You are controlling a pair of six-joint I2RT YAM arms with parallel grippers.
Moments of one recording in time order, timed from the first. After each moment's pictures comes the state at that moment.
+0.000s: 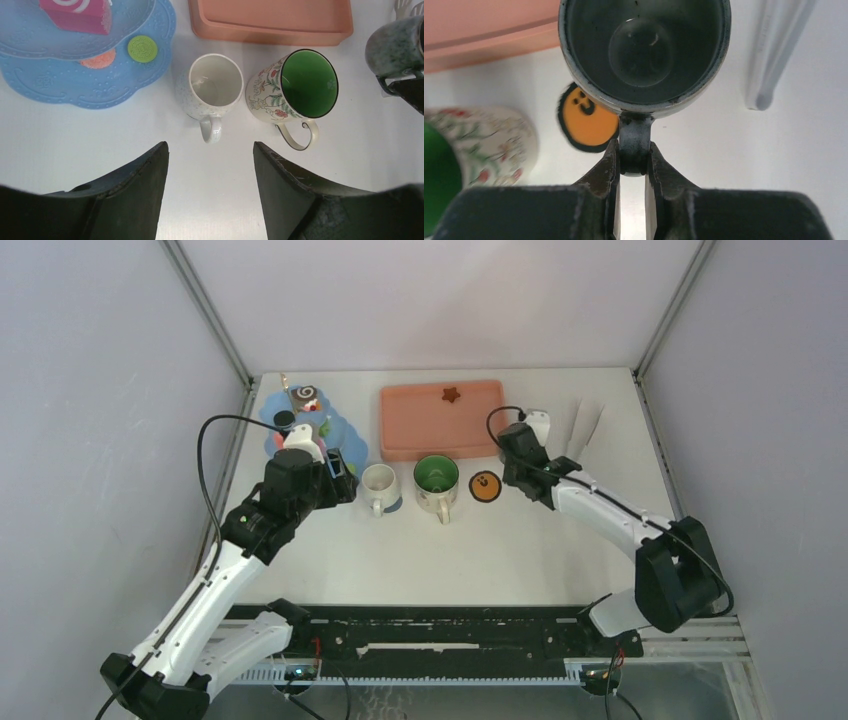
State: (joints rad) left arm -0.46 0.86 0.91 -0.60 -0.19 -0.47; right arm 0.49 1.46 1.00 -0.43 0.44 0.53
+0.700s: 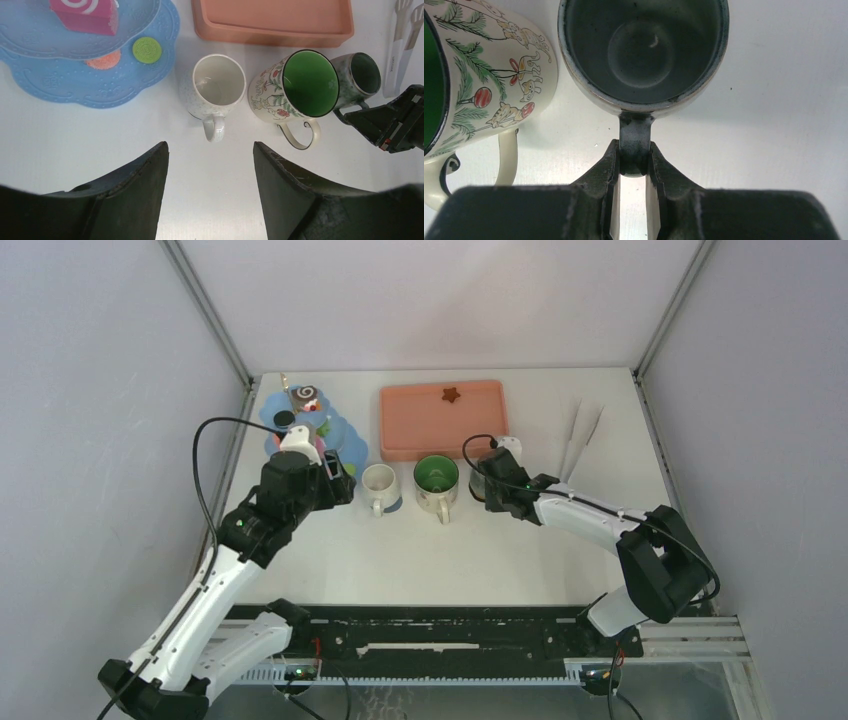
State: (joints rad) left arm -0.46 0.84 0.91 -0.62 -0.21 -0.46; right arm 0.64 1.50 0.89 -0.33 0.30 0.50
